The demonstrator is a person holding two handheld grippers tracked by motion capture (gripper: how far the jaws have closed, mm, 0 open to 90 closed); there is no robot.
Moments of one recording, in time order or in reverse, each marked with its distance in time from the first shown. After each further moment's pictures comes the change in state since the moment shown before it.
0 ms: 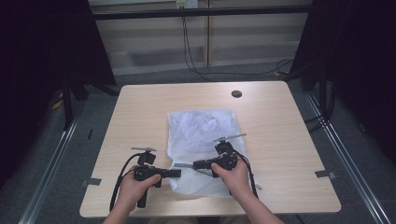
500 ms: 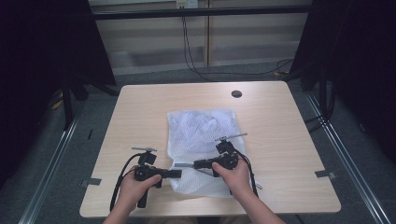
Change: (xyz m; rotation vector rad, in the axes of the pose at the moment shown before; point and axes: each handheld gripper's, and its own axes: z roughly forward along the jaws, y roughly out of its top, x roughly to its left) left arm 0.000 0.000 0.001 0.005 -0.001 -0.002; right arm -0.002 0.001 -0.002 -0.003 -0.005 0.012
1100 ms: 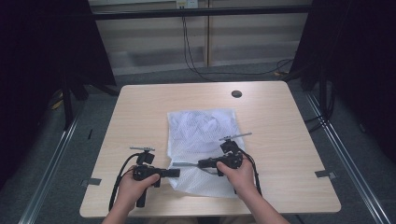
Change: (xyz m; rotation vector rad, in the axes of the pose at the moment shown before) left arm 0.003 0.000 -0.003 -0.006 -0.001 -0.004; right arm -0.008 -0.002 -0.010 -0.003 -0.006 0.004
